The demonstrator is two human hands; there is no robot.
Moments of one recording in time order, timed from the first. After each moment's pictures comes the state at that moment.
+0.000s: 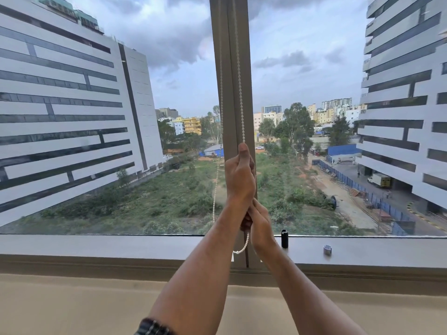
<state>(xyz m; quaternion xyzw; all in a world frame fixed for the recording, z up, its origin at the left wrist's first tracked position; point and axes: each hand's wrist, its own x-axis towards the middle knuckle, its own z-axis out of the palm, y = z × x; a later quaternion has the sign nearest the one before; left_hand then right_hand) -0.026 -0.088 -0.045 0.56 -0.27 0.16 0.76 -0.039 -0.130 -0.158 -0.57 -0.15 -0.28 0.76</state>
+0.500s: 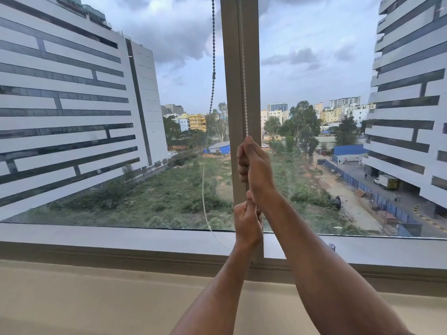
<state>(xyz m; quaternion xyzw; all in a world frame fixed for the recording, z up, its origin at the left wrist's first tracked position) -0.040 -0.083 -0.153 0.56 -0.22 0.09 0.79 -0.044 -0.121 -0.039 -0.57 -0.20 -0.28 0.75</state>
